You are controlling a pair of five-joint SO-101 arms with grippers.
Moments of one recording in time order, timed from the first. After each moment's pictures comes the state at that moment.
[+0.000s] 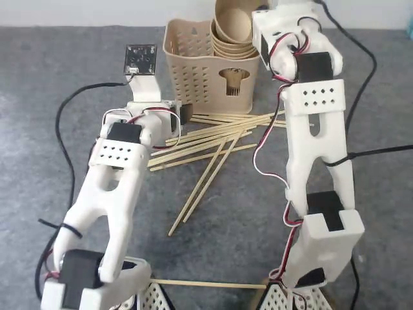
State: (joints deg) left arm 2.2 -13.5 31.3 43.9 12.1; right arm -11.7 15.3 -40.8 55.6 -0.7
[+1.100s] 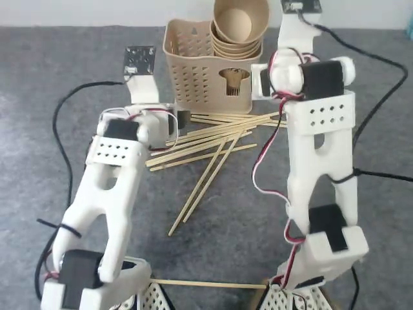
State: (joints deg) left arm 1.7 -13.5 27.3 54.6 12.1; right arm -14.9 6.0 -41.8 100.1 -7.8
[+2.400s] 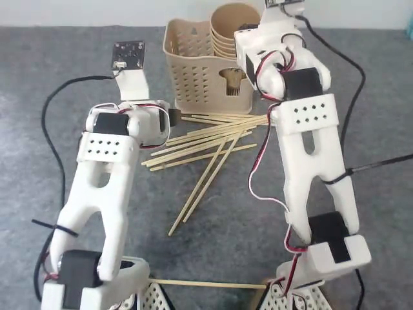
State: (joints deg) left arm -1.1 -13.5 23.5 60.4 12.1; right arm -16.6 3.3 -24.1 56.4 0.7
